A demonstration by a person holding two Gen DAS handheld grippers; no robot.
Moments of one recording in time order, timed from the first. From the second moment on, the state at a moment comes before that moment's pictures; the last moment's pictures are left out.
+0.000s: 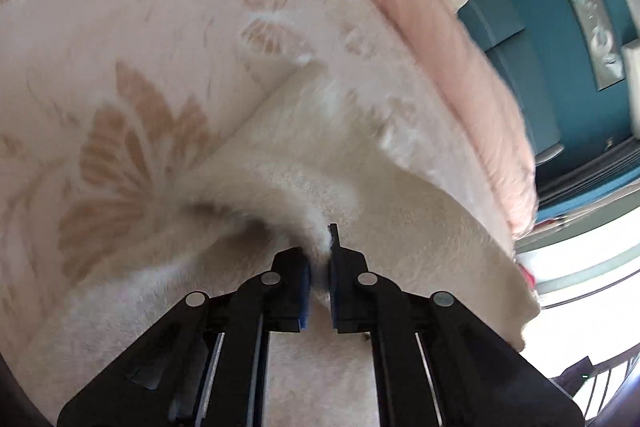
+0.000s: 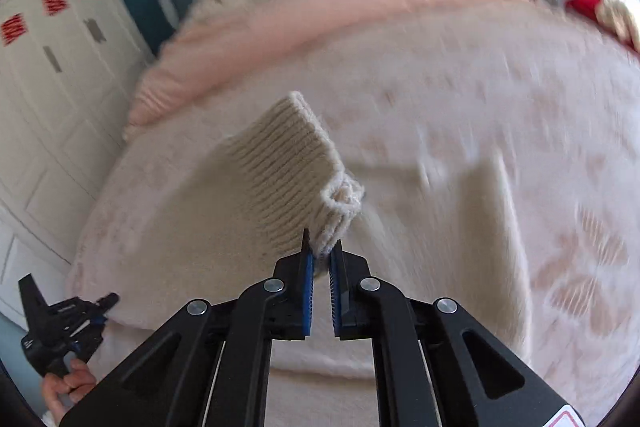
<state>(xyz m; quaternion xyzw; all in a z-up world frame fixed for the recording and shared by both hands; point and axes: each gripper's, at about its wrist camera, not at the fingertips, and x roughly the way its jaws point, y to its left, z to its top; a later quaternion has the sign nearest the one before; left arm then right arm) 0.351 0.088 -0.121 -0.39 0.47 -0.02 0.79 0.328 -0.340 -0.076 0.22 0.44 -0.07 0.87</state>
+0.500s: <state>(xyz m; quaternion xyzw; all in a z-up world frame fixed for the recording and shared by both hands) 0.324 0.091 -0.110 -0.32 0.48 -0.06 0.82 0.275 -0.346 -0.073 0.27 0.41 -0.04 0.87</state>
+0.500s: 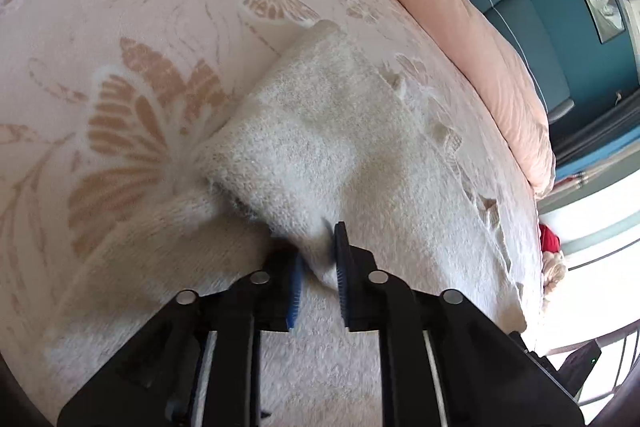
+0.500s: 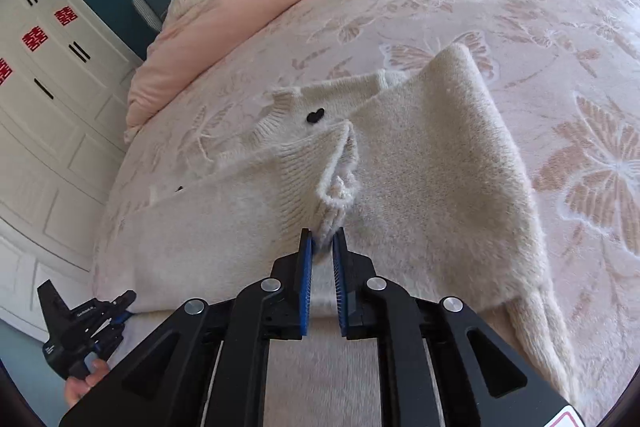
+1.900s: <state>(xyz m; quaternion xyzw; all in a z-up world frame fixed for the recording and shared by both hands) 0.062 0.176 -0.032 -0.33 0.50 -0.12 0.79 -0.002 -0.298 -0.021 0.33 0.40 0.01 0.85</state>
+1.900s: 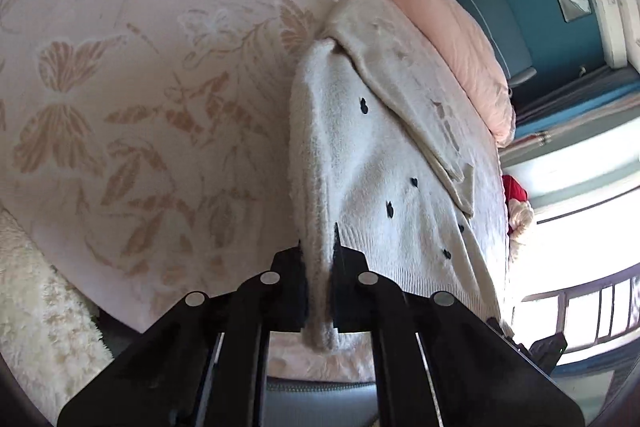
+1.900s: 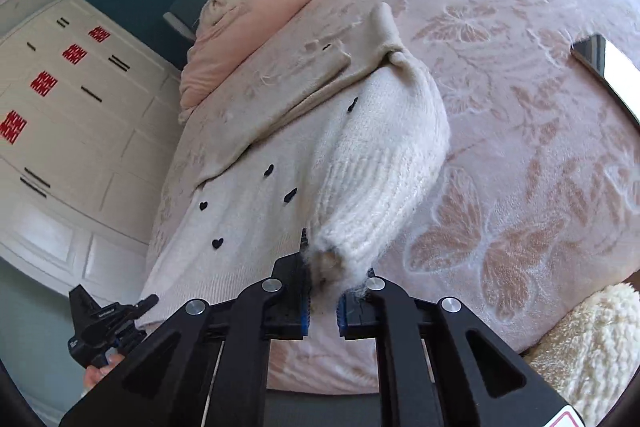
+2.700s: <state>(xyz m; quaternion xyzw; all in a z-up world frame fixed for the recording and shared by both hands) -0.016 0.197 0.079 -0.22 0.49 -0.15 0.83 -0.099 -0.321 0.062 0.24 0.45 0.10 0.86</state>
